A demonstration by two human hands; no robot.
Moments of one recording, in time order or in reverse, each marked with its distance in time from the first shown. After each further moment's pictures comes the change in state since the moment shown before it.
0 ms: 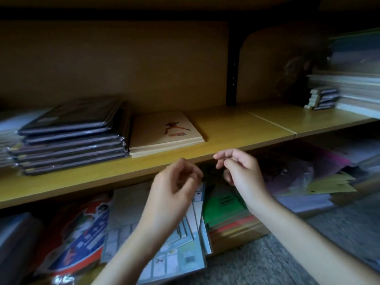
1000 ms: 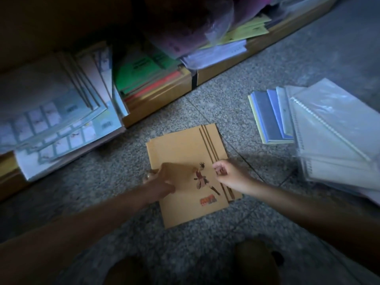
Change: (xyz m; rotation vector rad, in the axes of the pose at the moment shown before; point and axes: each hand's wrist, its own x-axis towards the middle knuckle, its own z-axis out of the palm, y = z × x) left_hand -0.224 -0.126 0.167 0.328 -1.095 -0.989; right_hand -0.271 0.192 -0.161 -0.742 -0.300 0.797
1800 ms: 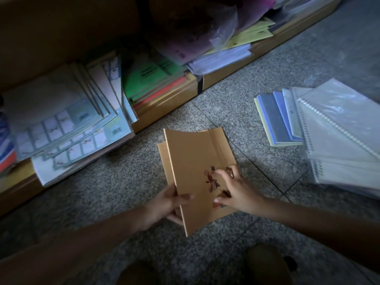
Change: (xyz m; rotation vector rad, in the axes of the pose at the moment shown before) left_hand -0.062 -0.003 0.002 -0.514 -0.274 0.298; right_hand -0.024 0.007 0.020 -0.439 0.075 -0.258
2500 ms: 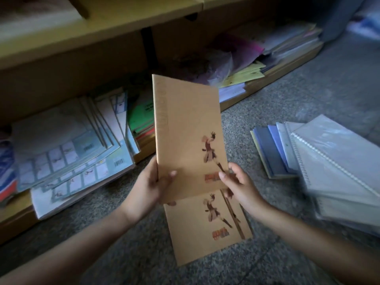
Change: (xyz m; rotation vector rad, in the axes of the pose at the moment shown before) left_hand -0.019 0.088 -0.027 0.056 0.375 0.590; right_hand 0.036 -0.022 -0.065 1.026 0.358 0.182
